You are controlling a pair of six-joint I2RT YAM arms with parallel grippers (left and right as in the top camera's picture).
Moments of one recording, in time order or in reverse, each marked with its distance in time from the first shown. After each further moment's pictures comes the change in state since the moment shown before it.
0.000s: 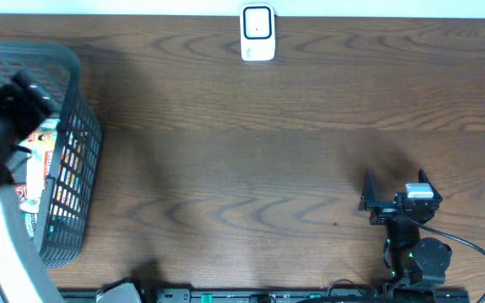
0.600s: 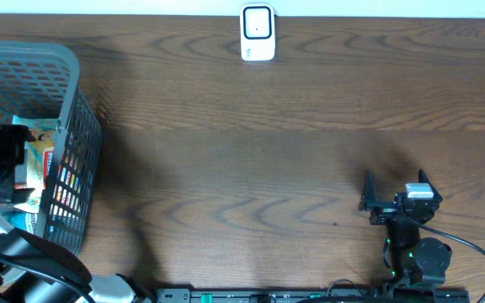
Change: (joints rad) left arm 0.328 0.314 -0.228 -0.020 0.282 -0.404; right arm 0.000 0.000 0.000 0.000 0.000 0.000
